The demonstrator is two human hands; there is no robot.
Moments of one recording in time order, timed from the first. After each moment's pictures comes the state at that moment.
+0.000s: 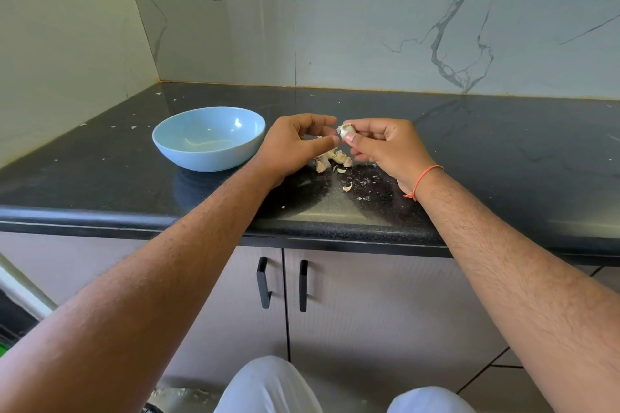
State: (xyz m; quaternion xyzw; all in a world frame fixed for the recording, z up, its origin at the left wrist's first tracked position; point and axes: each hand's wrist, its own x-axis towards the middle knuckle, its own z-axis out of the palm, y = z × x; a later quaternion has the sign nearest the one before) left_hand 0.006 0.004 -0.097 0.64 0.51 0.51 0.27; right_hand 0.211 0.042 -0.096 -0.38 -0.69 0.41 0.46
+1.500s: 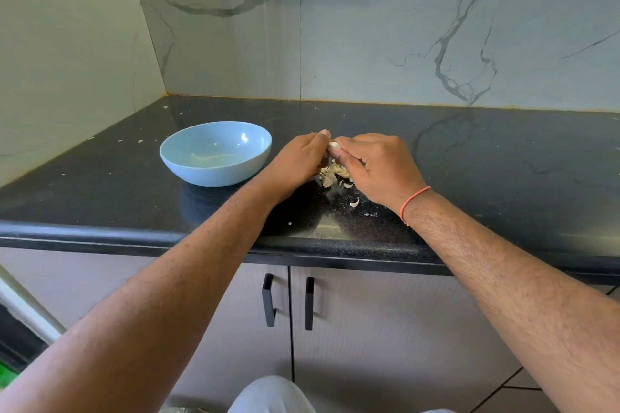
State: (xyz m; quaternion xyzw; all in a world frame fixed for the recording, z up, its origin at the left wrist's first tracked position) left_hand 0.014 -0.001 -0.084 0.63 0.55 0.44 0.32; right_hand 0.188 0.027 -0.089 -0.28 -0.86 -0.08 0.42
